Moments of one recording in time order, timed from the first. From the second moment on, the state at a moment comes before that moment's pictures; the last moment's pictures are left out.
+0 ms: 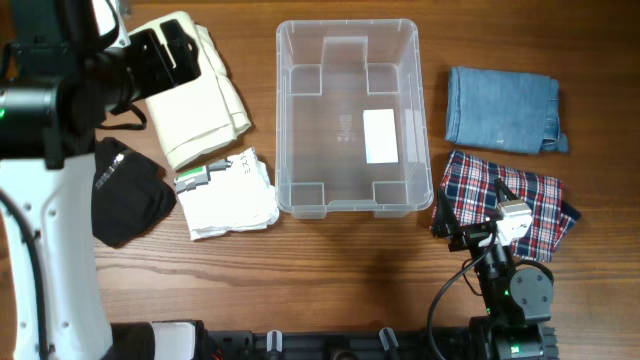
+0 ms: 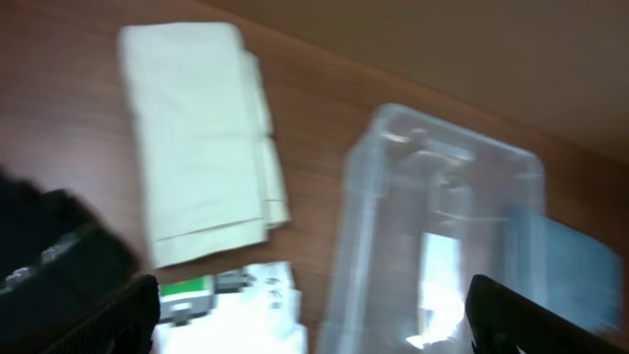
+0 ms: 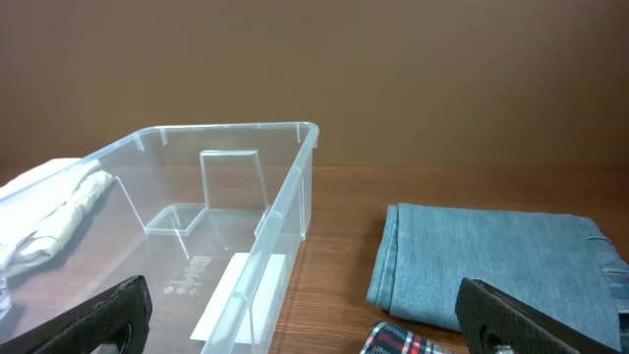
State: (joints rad) left arm -0.01 1.53 2.02 -1.31 0.08 -0.35; right arm 0.08 0.02 0.01 0.00 -0.08 0.07
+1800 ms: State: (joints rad) left arm 0.25 2.34 1.86 -0.85 0.16 -0.38; right arm 0.08 0.02 0.01 0.00 -0.08 0.07
